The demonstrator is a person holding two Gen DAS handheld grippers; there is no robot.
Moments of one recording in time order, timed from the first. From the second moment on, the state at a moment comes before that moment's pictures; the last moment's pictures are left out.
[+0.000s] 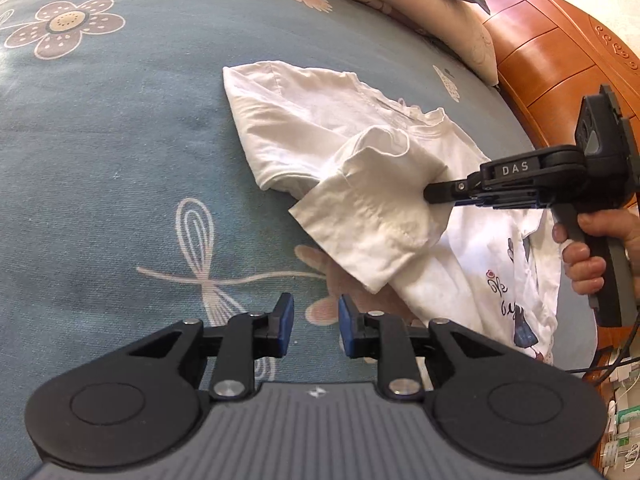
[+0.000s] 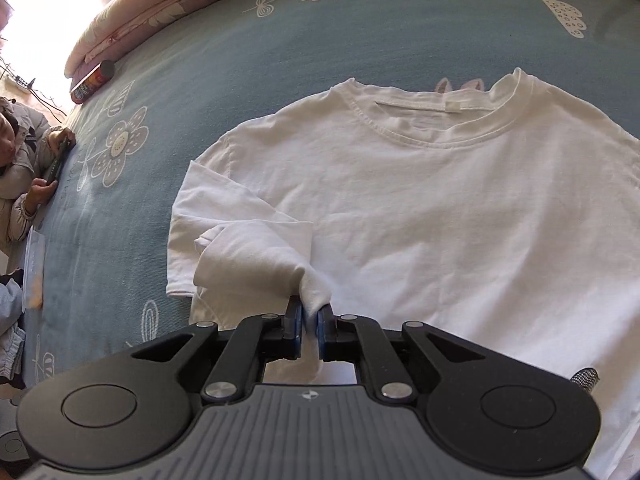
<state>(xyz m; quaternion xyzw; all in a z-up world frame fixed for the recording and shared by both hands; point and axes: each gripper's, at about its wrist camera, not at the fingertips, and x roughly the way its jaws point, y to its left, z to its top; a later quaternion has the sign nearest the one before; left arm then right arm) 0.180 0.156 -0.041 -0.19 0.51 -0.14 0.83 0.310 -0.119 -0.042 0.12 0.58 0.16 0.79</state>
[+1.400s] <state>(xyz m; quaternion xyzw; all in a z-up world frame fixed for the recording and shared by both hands) 0.236 0.164 -0.098 -0.45 0.38 -0.17 0.79 0.281 -0.163 -0.082 0.13 0.60 0.20 0.76</state>
